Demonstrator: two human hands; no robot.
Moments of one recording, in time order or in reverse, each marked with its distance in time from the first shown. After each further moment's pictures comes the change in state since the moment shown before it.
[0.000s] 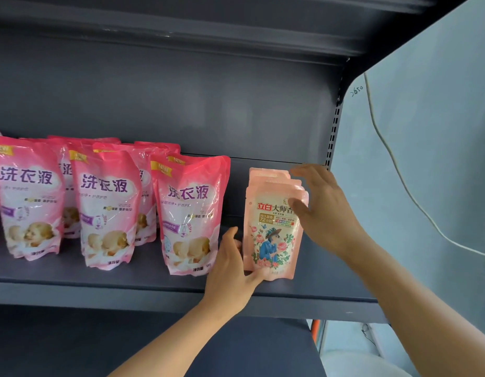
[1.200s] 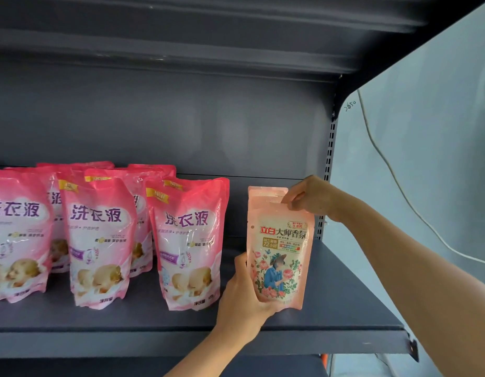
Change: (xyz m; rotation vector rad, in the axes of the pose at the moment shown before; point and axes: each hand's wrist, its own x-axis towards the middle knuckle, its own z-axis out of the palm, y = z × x) left_hand 0.022 -0.013 0.021 -0.196 -0.042 0.023; right_hand 0.089 0.025 0.008 0.022 -0.426 0.286
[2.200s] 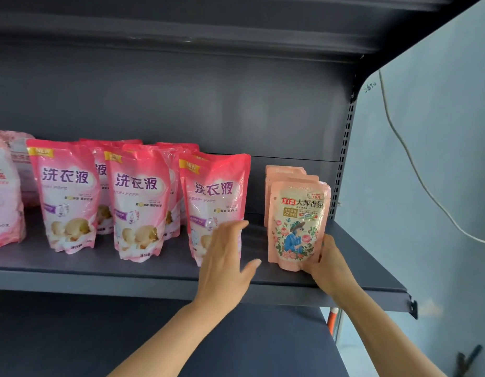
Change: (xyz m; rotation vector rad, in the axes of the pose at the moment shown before) left_hand -0.047 0.011 -0.068 0.358 0.263 0.297; right_hand -0.106 0.040 0.124 0.428 0.134 0.303
